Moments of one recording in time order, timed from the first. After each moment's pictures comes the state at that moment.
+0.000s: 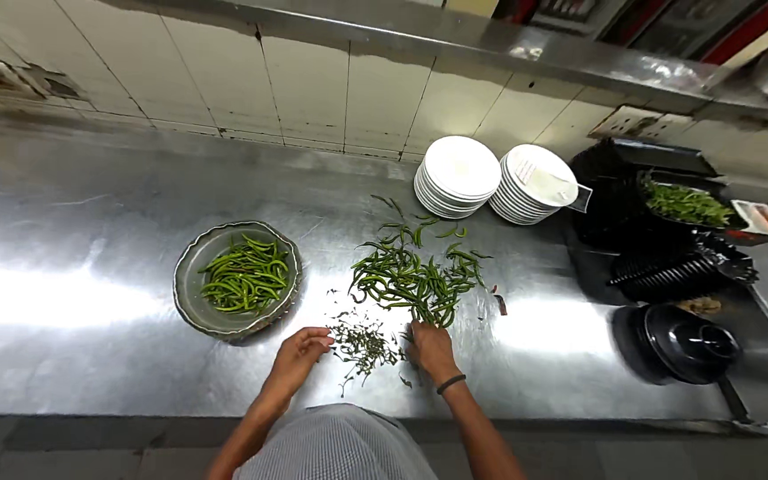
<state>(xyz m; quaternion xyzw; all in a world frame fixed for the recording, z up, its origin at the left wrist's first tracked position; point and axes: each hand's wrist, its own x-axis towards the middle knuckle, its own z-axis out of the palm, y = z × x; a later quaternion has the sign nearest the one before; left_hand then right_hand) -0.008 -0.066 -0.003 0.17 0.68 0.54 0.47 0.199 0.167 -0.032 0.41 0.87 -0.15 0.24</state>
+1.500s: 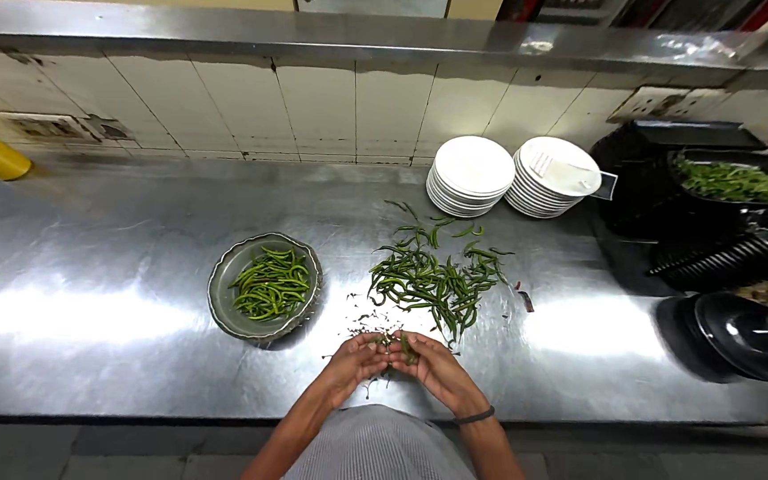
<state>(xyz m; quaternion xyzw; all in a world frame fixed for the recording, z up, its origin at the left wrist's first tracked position) 0.021 -0.029 -0.004 0.03 0.48 0.59 0.65 0.193 0.108 0.008 0.33 0.32 -0.88 -0.08</state>
